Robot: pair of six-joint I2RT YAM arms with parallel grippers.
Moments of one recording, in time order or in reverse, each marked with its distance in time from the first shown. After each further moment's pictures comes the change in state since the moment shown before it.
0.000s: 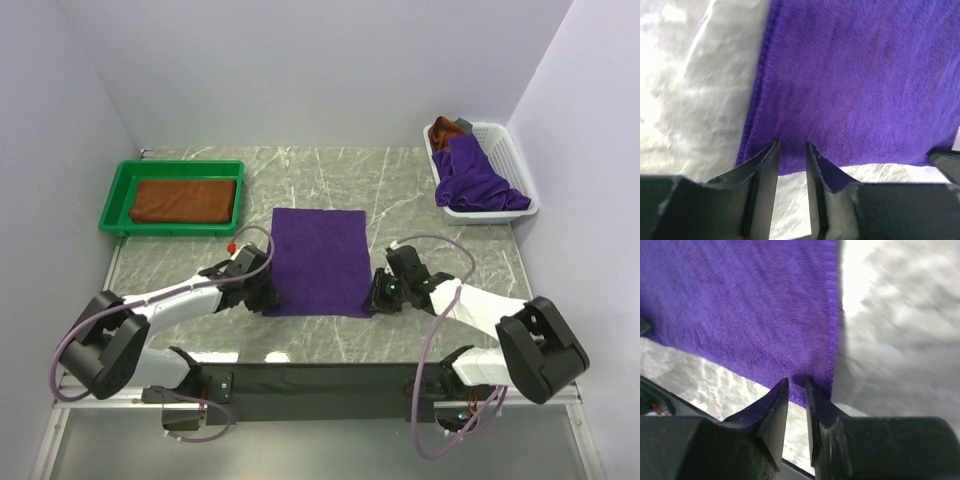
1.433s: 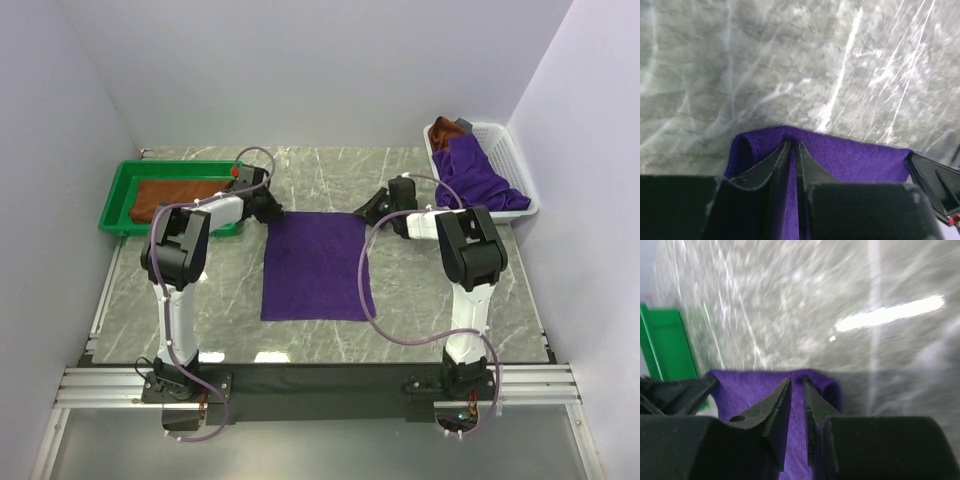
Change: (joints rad) left arm 0.341 0.774 0.821 0.137 0.119 0.154; right arm -0.280 0.770 0.655 0.466 -0.003 0.183
